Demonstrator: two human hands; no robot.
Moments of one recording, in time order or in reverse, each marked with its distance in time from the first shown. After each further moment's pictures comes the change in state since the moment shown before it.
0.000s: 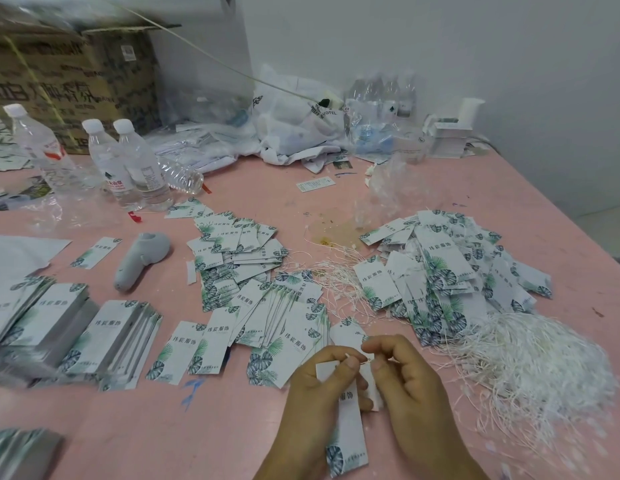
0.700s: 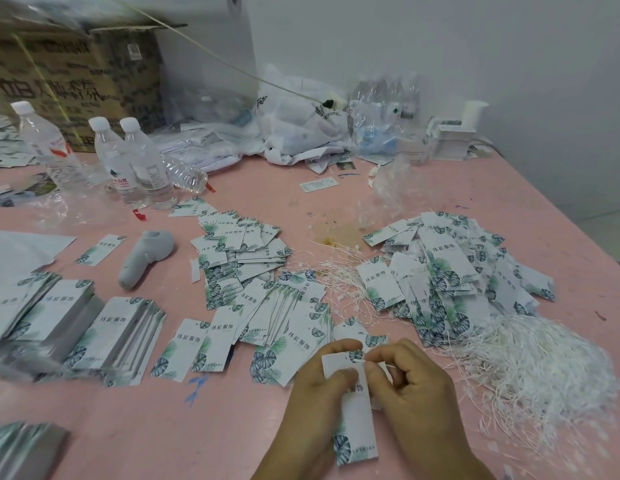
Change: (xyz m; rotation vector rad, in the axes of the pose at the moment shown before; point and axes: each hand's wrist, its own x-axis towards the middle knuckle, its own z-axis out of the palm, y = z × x) left_hand 0.000 -0.003 -0.003 -0.015 -0.047 -0.019; right_hand 0.003 0.005 0.002 -0.309 0.127 -0.201
